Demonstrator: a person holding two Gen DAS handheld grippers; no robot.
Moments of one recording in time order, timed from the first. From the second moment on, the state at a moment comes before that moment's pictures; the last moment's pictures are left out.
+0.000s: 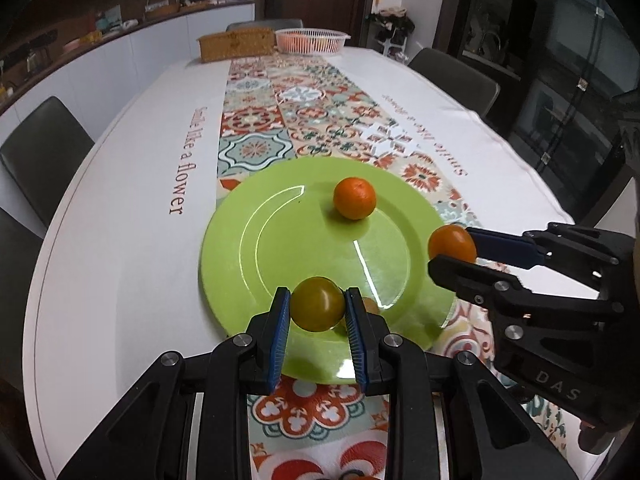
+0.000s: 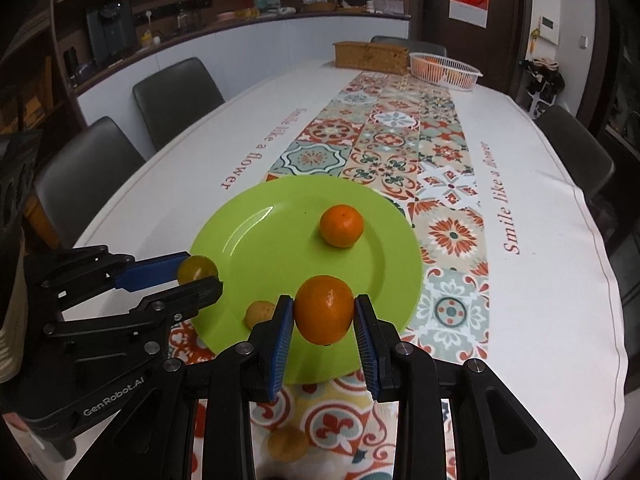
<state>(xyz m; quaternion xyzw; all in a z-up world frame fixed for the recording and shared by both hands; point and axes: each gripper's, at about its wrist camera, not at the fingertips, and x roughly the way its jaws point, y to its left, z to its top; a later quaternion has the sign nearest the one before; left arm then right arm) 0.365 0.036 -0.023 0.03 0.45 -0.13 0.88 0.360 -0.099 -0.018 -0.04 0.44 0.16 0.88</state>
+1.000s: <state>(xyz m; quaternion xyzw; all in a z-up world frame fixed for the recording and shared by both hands) 0.284 0.019 0.035 0.08 0.39 -0.11 0.91 0.288 -0.125 0.022 -0.05 0.38 0.18 0.90</state>
